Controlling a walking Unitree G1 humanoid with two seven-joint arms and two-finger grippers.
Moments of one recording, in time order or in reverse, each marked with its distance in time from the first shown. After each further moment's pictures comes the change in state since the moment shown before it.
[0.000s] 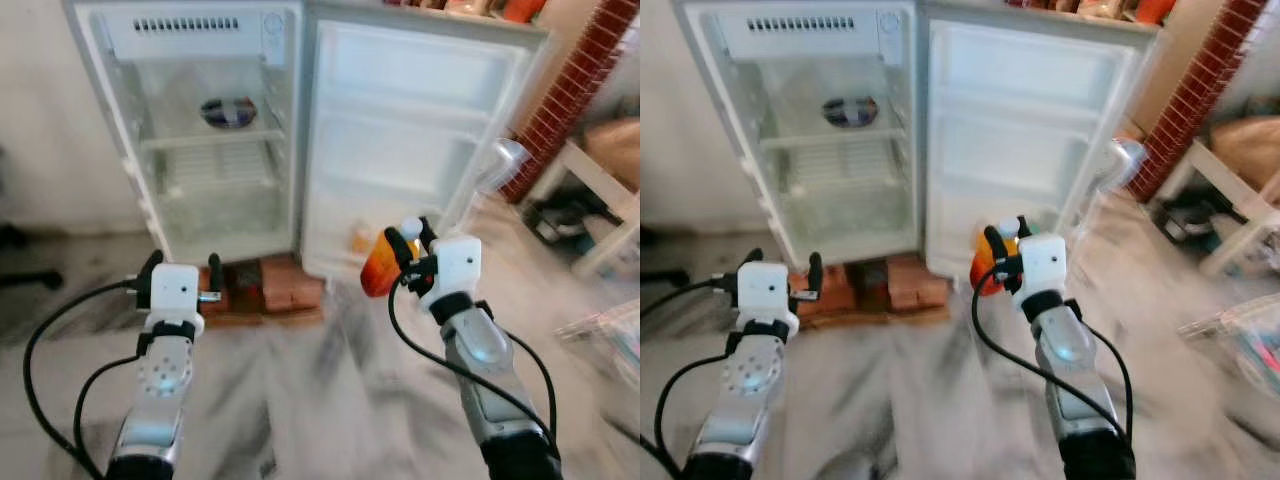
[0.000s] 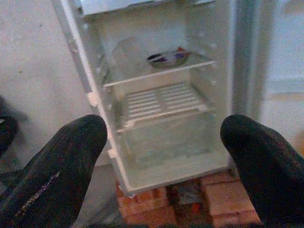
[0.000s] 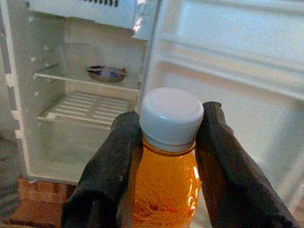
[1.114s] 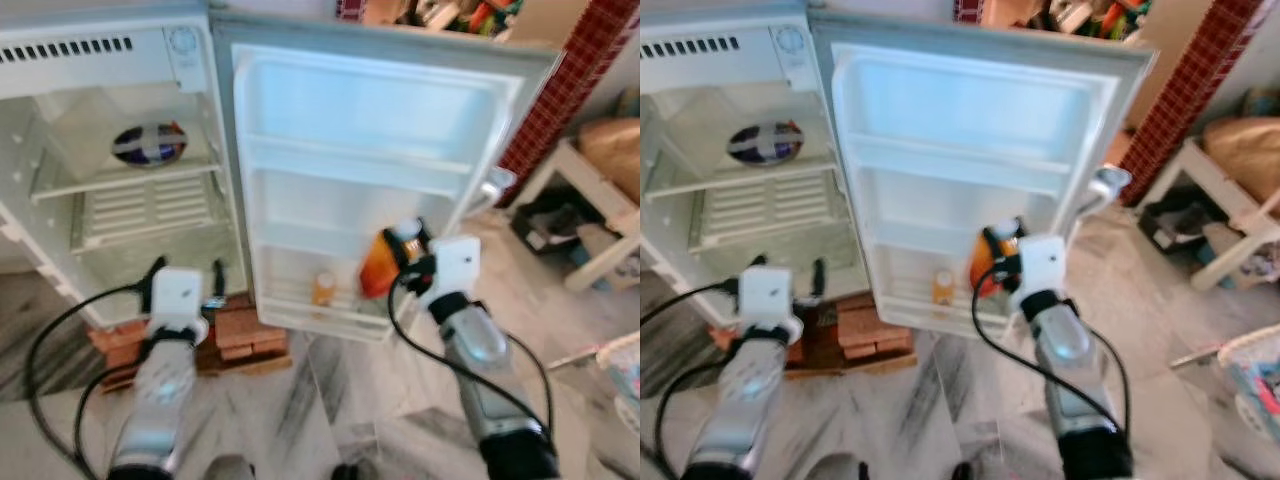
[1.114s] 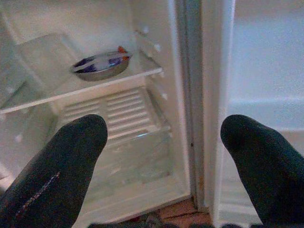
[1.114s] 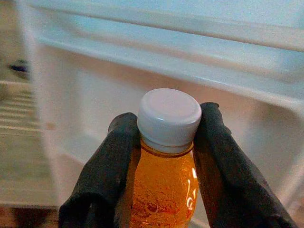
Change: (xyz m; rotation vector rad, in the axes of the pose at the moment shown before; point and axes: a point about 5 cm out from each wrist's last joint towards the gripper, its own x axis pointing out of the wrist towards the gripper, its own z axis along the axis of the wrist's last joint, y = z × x) left arm -0.014 0.000 -0.008 -0.012 0.054 -0.014; right arm -0.001 0.008 -0.005 0.062 0.018 0.066
